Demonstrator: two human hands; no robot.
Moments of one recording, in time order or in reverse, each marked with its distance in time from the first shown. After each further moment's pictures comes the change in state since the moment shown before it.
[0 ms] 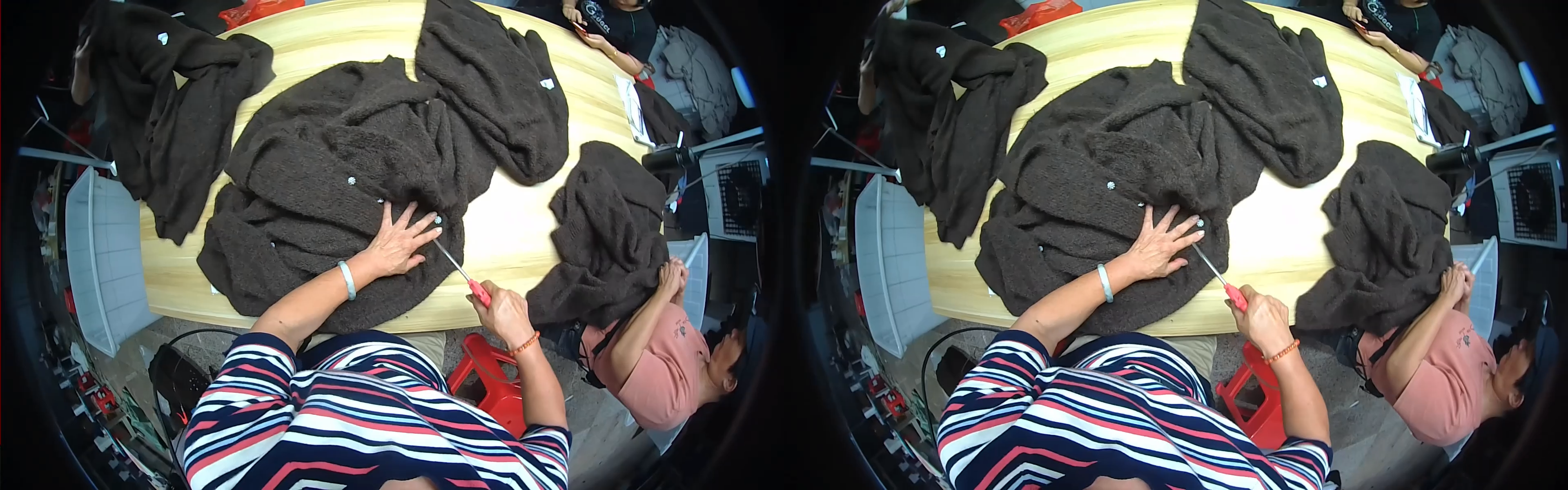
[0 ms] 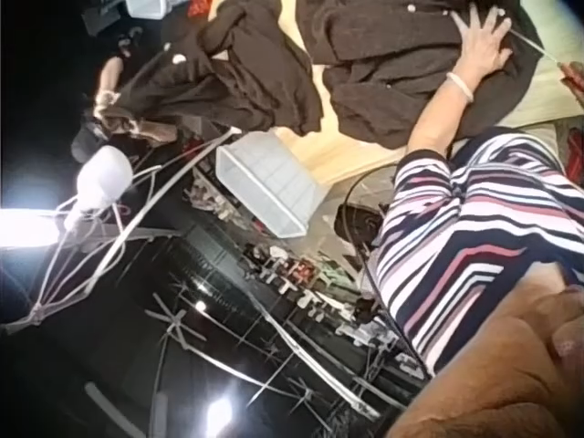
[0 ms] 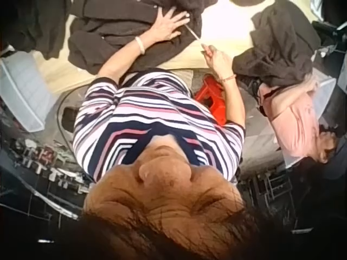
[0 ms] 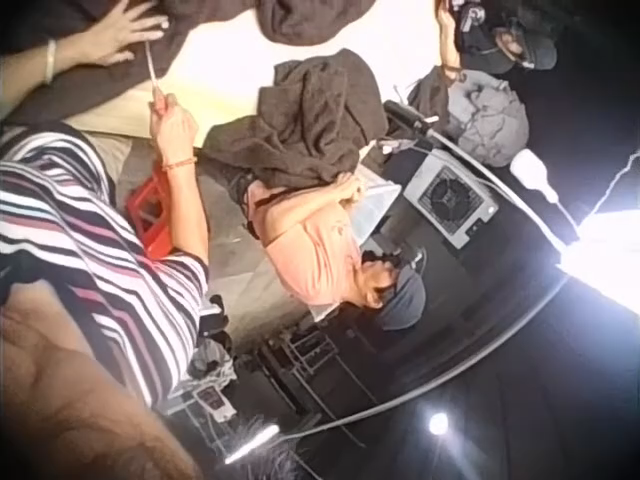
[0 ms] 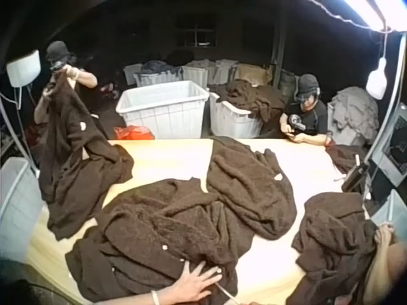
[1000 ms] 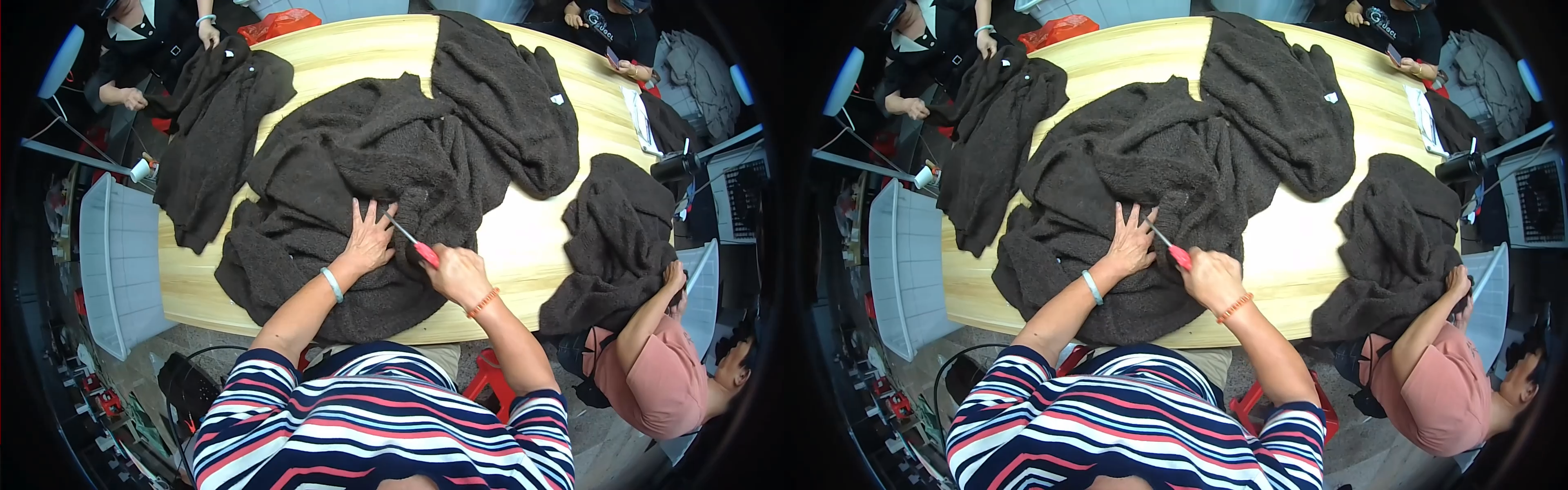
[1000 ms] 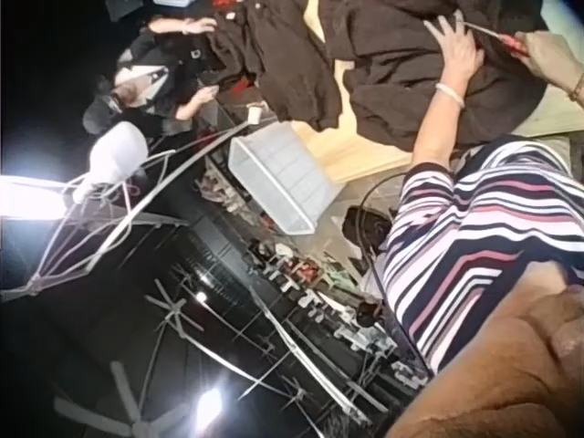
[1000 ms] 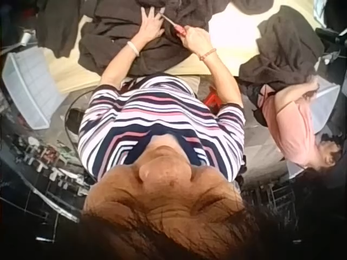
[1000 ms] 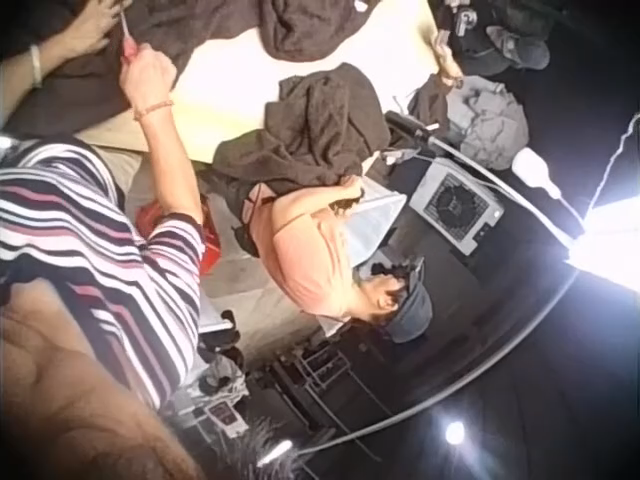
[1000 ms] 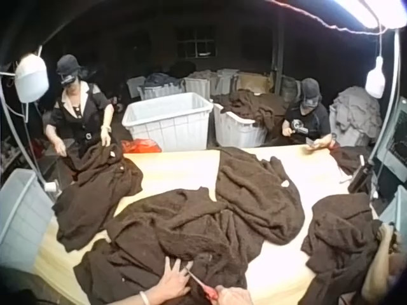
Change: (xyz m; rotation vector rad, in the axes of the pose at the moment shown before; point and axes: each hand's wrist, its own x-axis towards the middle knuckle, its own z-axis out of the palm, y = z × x) left_hand -0.040 -0.060 -0.018 0.157 -0.013 -0.232; right_hand 0.080 -0.094 0.015 0.029 0.184 -0.267
